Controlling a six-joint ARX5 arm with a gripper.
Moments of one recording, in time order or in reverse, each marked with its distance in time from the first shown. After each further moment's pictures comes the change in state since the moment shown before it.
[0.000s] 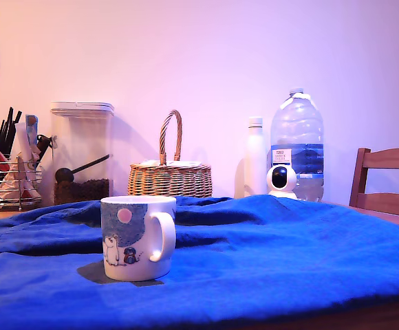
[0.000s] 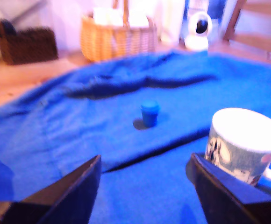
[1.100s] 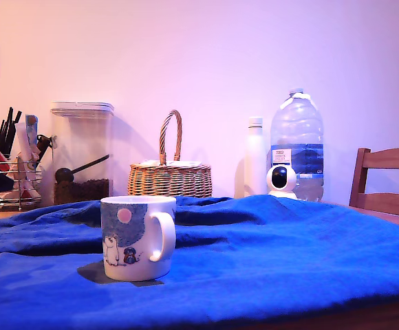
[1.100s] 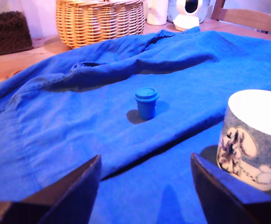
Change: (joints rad) arm 0.000 0.708 0.000 0.687 0.071 0.070
